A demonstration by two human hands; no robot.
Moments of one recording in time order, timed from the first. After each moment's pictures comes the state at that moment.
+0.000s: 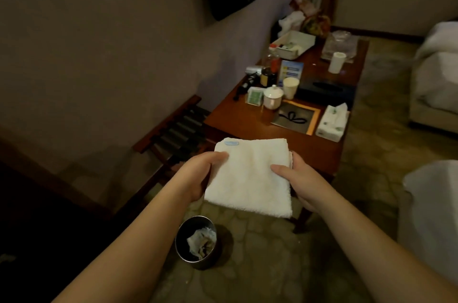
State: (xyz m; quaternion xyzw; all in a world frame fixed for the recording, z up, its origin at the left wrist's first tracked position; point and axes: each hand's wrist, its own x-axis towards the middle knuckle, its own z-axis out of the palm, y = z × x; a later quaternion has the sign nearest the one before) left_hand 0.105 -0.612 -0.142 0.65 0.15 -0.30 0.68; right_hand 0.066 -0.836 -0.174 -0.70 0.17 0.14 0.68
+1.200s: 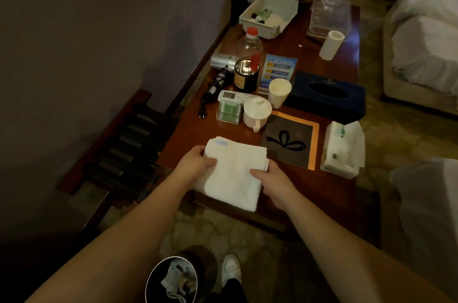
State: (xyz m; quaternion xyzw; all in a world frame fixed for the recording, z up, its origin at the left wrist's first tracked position) left_hand 0.463 -0.693 -0.296 0.81 0.11 -0.34 0.46; right_hand 0.370 -0.876 -0.318 -0.63 0.37 0.15 0.66
